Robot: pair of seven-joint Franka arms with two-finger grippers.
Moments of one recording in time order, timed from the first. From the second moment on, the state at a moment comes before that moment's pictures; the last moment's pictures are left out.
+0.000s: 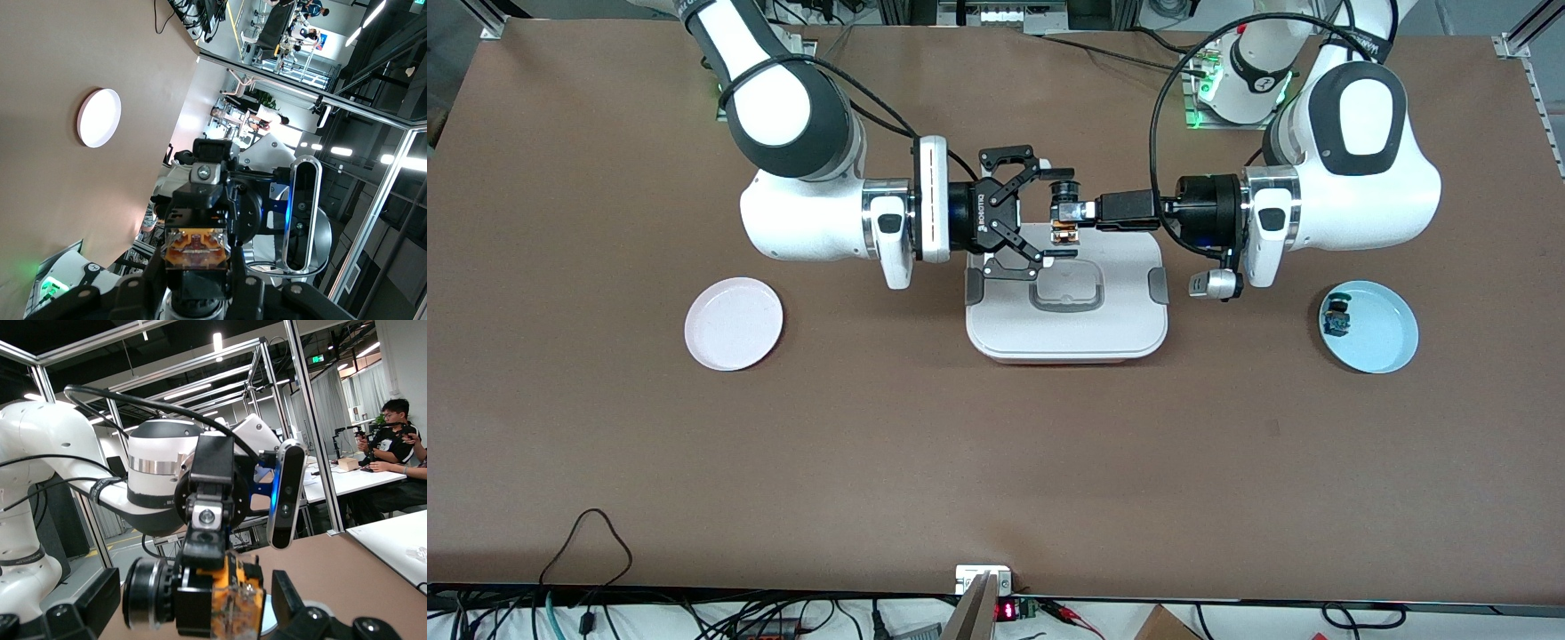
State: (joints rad) left arm 0.12 0.18 -0.47 -1.83 -1.48 1.96 0.03; right arm 0.60 0.46 0.01 -1.49 1.78 2.09 -1.73
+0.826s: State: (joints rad) left arm 0.30 0.13 -0.46 -1.82 -1.15 1.81 0.05; right arm 0.60 0.45 -0.09 -1.50 1.79 2.05 -1.71
